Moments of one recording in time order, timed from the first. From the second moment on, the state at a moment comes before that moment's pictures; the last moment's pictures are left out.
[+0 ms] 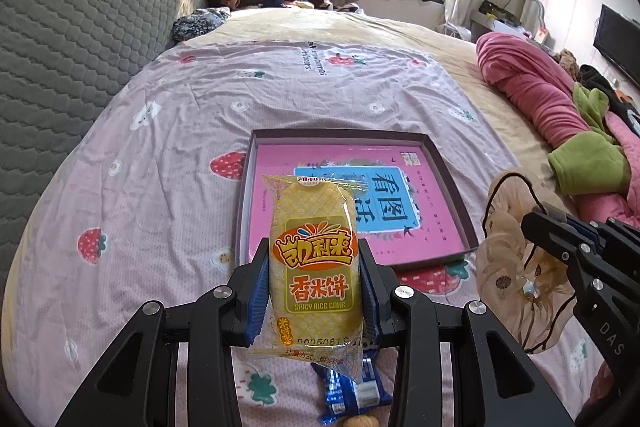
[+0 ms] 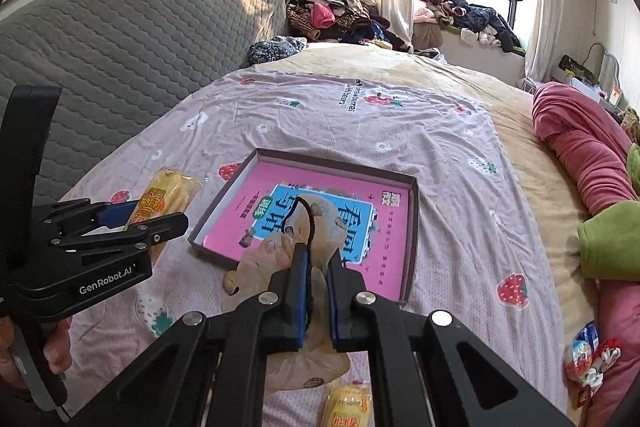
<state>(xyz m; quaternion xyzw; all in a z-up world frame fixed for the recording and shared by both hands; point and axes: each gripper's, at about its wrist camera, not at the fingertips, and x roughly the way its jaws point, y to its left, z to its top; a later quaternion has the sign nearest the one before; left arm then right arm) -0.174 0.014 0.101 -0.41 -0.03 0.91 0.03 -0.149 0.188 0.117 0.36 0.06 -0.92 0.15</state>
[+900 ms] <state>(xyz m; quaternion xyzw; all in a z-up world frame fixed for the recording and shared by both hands) -0.267 0.027 0.117 -0.39 -0.01 0.92 0.04 -0.235 0.187 0.130 0.33 0.04 -0.93 0.15</state>
